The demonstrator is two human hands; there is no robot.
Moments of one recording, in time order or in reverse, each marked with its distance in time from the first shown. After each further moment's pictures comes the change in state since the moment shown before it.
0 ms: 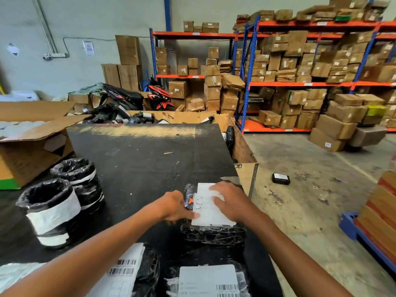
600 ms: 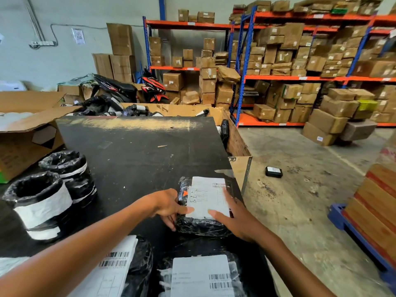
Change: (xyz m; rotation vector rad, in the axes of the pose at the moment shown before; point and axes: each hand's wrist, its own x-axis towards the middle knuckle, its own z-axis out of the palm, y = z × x) left_hand -0.002 -0.003 0.007 -0.272 -0.211 -0.024; right_hand -0.042 0.041 0.037 0.341 -0.171 0.294
